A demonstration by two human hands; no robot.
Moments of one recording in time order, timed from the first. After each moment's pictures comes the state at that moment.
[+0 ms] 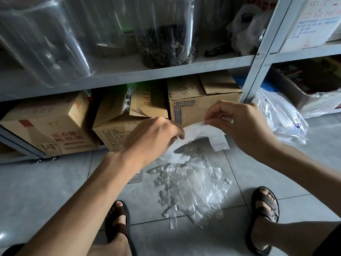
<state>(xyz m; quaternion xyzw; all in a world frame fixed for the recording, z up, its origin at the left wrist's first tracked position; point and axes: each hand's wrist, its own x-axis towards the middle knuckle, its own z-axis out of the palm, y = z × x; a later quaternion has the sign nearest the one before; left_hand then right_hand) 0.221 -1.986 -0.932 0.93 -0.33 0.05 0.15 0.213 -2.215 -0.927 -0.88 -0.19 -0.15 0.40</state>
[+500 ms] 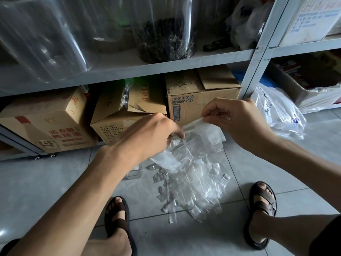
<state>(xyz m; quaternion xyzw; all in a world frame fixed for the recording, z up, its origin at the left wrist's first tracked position) 0.222 -1.987 -0.931 0.94 -0.29 -0.04 0.18 0.214 -2.215 -0.931 -0.89 -0.20 -0.13 0.39</state>
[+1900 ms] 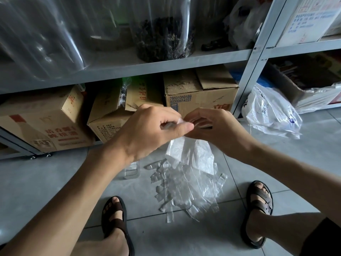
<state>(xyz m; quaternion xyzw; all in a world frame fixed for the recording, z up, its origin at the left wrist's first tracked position) 0.211 -1.984 -0.913 0.88 -0.31 -0.01 0.35 0.209 -2.193 -0.943 -0.85 -0.19 0.02 0.49</state>
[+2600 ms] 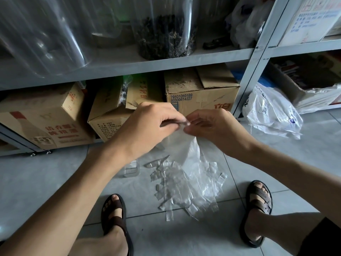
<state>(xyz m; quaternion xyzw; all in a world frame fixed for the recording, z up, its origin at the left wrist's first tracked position) 0.211 -1.984 -0.915 0.89 -0.29 0.05 0.34 0.210 -2.189 -0.947 -0.84 -0.17 0.04 0.52</state>
